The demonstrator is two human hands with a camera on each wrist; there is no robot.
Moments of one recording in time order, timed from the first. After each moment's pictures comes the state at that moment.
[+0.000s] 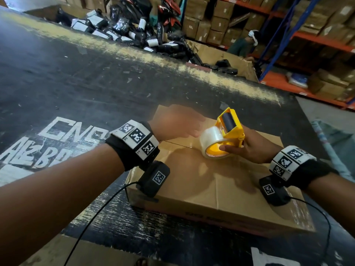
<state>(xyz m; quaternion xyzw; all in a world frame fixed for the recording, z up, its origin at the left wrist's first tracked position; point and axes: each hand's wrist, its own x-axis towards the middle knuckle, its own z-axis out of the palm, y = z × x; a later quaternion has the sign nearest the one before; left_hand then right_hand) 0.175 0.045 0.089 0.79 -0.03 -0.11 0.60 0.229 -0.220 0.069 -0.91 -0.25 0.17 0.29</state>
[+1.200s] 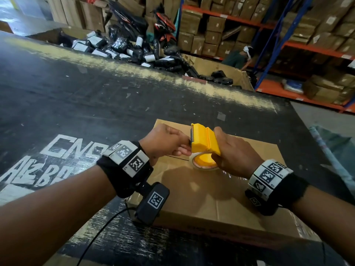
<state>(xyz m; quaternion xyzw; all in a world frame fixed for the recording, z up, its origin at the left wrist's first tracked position) 0.160 0.050 0.093 0.72 0.08 -0.16 0.67 0.200 -0.172 0.077 -0.97 -0.25 0.02 0.00</state>
